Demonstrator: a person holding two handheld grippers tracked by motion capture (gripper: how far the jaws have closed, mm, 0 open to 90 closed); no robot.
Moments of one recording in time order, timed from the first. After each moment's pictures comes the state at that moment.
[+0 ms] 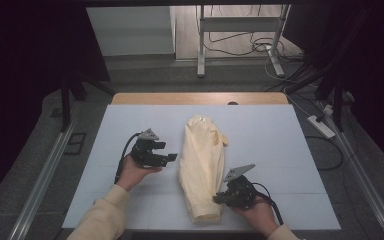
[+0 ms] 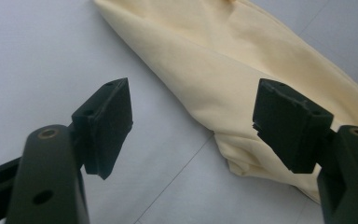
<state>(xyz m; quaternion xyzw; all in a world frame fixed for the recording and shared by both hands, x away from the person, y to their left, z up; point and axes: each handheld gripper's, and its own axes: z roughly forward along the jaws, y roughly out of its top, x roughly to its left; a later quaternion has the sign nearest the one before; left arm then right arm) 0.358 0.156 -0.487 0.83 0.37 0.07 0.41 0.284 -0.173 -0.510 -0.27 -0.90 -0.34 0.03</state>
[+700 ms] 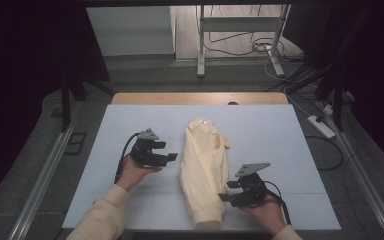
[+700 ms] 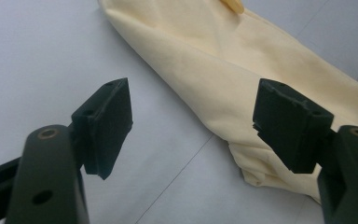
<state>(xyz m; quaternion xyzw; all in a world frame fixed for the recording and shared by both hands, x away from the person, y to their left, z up) 0.358 0.155 -0.486 0.83 0.37 0.07 0.42 0.290 -0.199 -0.496 -0.31 -0.87 -0.38 -0.03</state>
